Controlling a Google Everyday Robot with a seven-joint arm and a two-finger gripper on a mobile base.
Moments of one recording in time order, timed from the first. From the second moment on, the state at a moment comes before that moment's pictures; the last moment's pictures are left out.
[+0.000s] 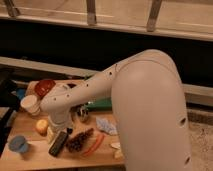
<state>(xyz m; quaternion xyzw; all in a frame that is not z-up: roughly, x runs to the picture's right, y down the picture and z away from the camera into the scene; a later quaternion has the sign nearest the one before) -0.209 0.216 0.718 -0.38 0.11 0.43 0.81</state>
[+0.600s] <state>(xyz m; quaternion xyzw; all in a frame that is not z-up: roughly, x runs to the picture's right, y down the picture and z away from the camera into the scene) -0.215 0.231 0.743 -0.39 0.15 0.42 0.81</state>
